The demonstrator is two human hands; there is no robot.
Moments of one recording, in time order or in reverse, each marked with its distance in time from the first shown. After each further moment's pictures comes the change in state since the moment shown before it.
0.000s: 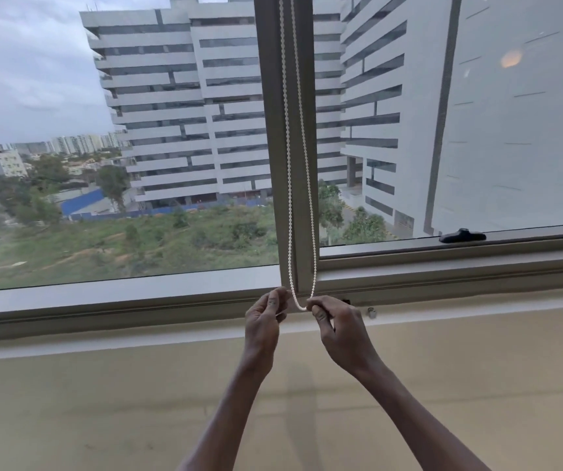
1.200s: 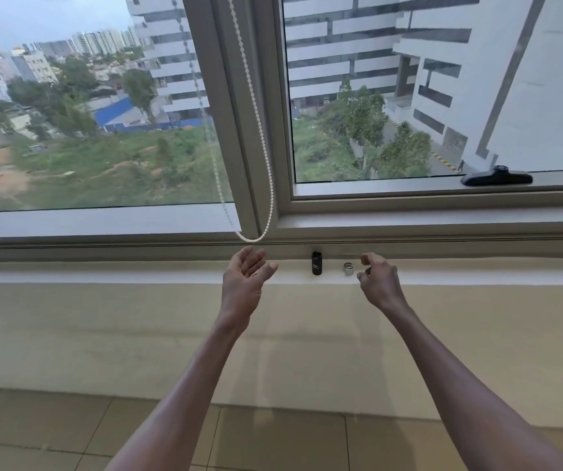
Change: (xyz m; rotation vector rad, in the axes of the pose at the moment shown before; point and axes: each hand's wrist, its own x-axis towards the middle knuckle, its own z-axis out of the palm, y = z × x) left_hand 0.060 -0.100 0.070 0.208 0.154 -0.116; right_hand 0.041 0.282 -0.043 -0.208 -0.291 0.548
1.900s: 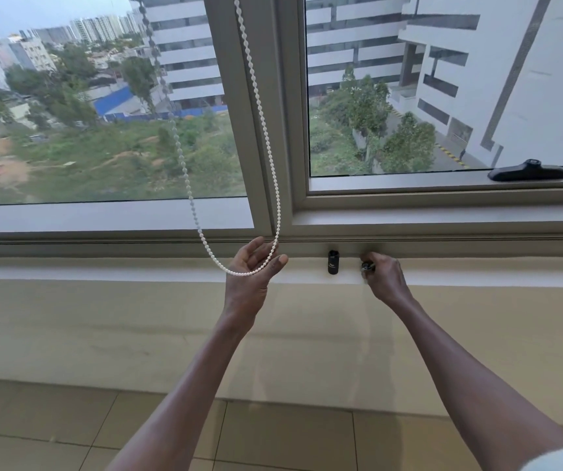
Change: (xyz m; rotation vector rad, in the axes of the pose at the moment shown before) left_hand 0.014 0.007 -0.017 -0.158 -0.054 0.041; right_hand 0.028 0.002 0.035 -0.123 -0.020 -0.084
